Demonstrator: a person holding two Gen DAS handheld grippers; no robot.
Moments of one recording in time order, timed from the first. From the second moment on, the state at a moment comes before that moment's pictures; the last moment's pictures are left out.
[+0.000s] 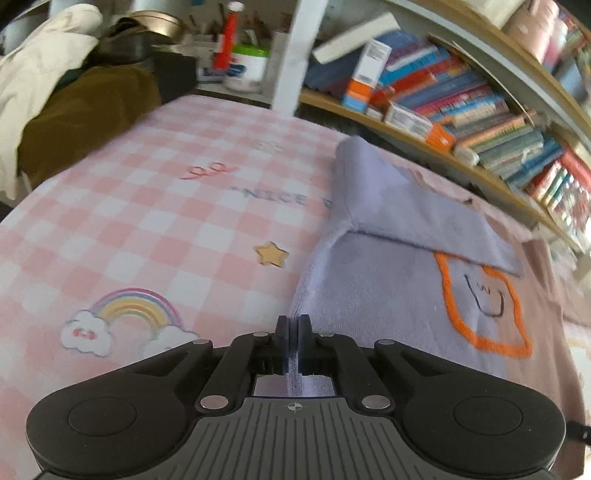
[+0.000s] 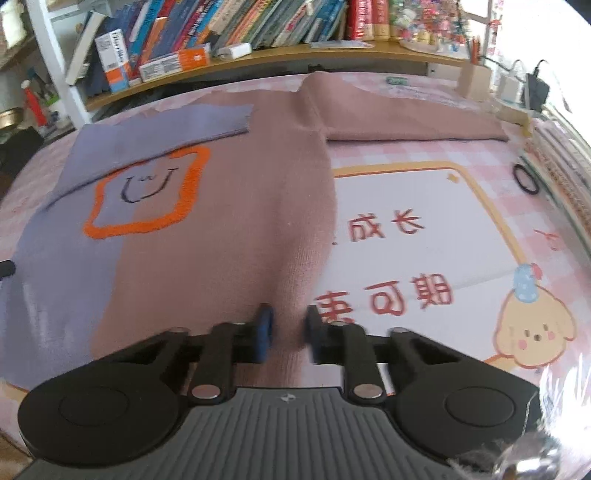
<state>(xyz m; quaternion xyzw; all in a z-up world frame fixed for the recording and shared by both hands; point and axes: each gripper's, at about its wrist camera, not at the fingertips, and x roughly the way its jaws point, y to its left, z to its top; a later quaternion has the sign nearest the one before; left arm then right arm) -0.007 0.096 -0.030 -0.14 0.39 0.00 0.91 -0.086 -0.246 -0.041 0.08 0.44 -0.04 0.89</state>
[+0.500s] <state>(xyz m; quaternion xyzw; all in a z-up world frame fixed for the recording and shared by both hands) -0.016 0.088 -0.009 -0.06 0.41 -0.03 0.91 -0.085 -0.239 -0.021 0.08 0.42 -0.03 0.90</state>
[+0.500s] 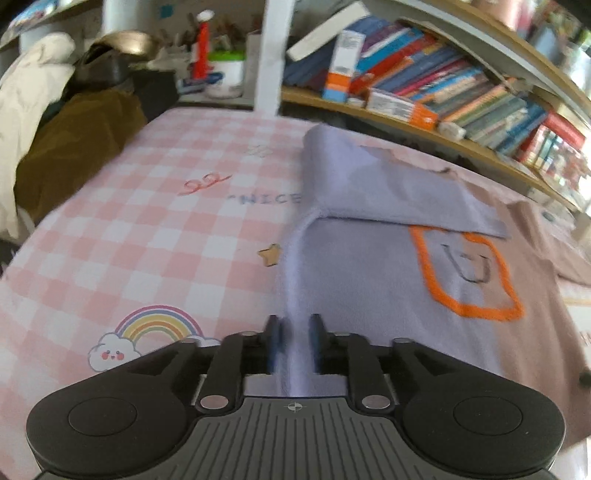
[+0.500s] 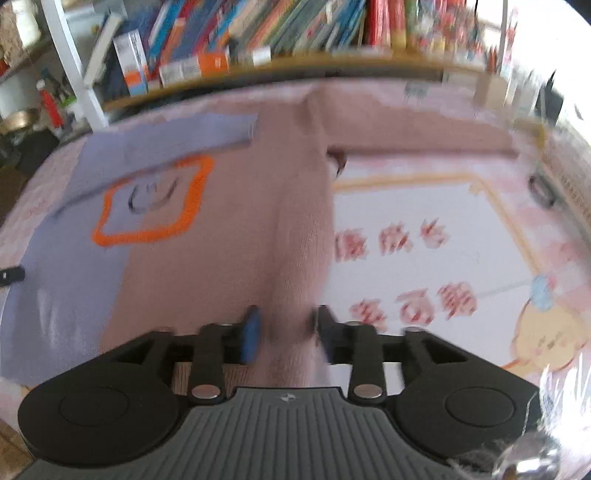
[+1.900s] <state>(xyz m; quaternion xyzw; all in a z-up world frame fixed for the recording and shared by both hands) -0.017 -0.101 0.015 -0.02 0.41 0.02 0.91 0.140 -0.530 -0.046 0.03 0.48 -0.11 0.87</state>
